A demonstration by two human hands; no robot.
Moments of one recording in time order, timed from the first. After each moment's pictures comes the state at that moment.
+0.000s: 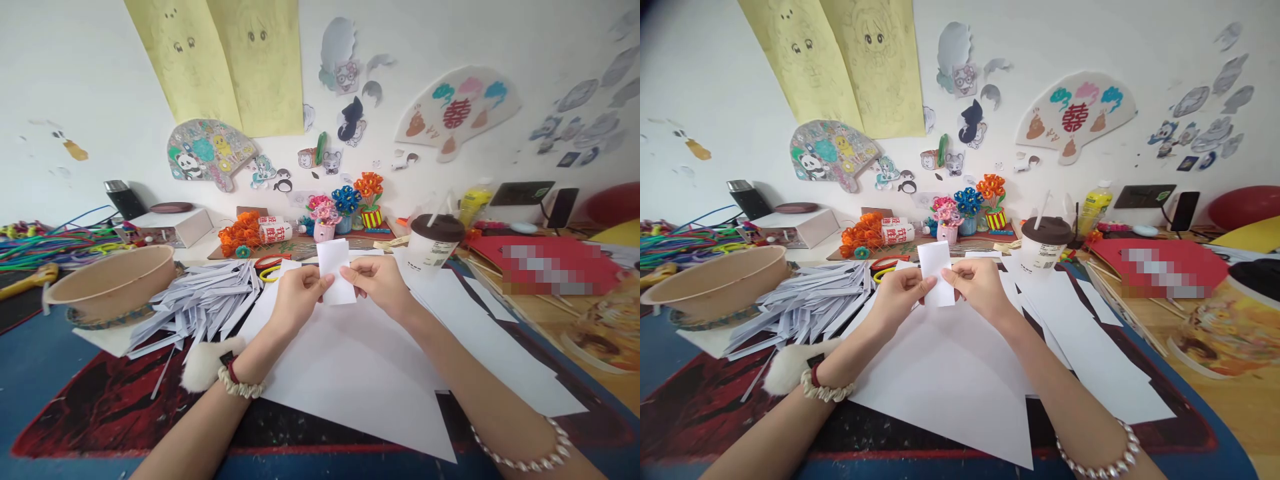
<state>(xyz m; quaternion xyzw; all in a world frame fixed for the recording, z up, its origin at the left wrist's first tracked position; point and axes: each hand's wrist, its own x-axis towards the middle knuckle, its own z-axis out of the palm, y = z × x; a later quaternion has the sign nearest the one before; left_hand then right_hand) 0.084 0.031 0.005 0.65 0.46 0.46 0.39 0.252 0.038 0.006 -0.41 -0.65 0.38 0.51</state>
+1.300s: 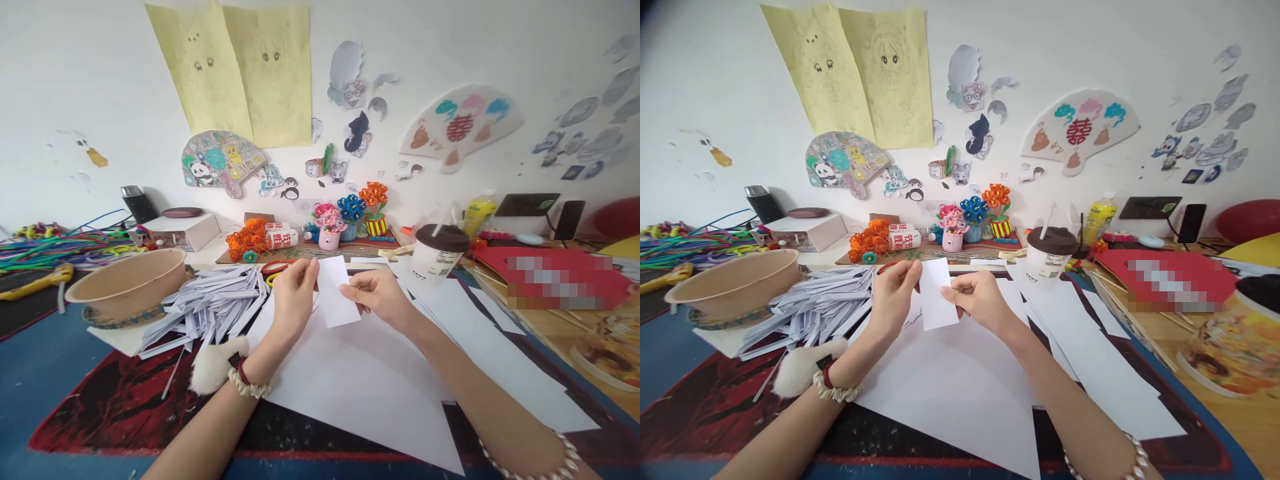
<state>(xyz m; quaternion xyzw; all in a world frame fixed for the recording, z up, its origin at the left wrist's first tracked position) 0.077 0.034 0.009 0.64 0.47 0.56 0.24 0.247 0.030 0.007 -0.38 -0.68 0.45 0.44</state>
